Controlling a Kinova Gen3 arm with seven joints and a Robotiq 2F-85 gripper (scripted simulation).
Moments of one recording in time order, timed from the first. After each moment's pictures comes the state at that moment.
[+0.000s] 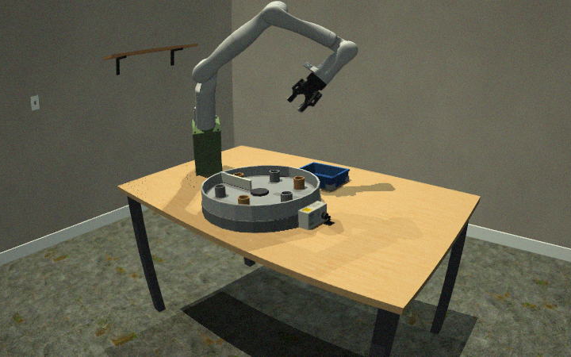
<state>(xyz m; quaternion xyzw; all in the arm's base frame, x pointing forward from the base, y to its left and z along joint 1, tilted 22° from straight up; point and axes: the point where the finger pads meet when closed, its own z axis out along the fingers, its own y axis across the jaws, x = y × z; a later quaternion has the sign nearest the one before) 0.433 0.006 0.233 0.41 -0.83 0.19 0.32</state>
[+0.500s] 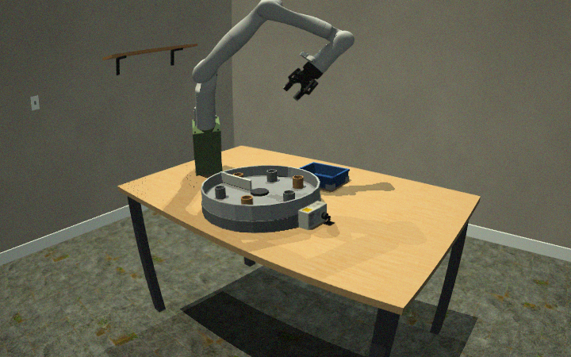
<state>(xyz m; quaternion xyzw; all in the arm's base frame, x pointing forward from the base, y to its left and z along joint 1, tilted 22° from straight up) 0.409 0.016 0.273 0.41 -0.83 0.19 0.33</state>
